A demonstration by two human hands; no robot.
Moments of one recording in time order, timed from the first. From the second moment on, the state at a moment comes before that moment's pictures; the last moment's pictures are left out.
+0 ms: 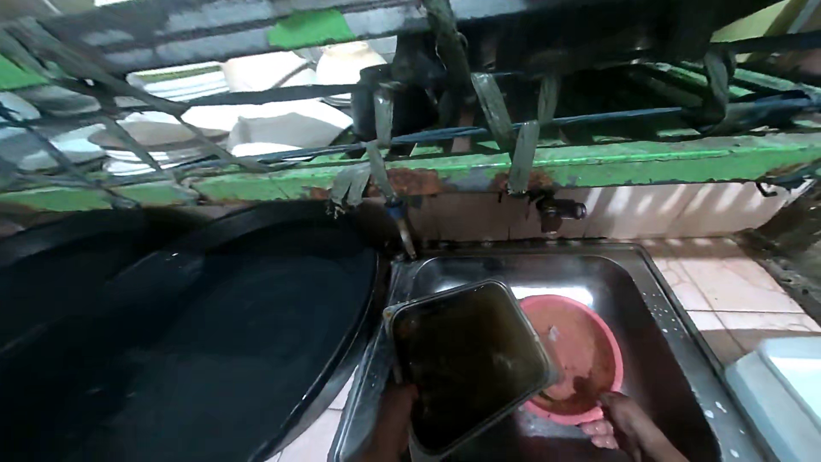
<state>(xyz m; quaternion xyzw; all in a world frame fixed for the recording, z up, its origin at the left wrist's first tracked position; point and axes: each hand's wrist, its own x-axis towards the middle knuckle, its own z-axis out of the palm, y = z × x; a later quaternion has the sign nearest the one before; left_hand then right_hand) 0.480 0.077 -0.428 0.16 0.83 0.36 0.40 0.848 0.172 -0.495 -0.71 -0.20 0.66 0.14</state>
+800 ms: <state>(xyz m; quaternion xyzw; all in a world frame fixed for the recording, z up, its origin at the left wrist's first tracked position) 0.558 0.117 -0.323 0.51 0.78 0.26 0.25 0.860 0.180 -0.502 -0.75 -0.18 0.59 0.22</state>
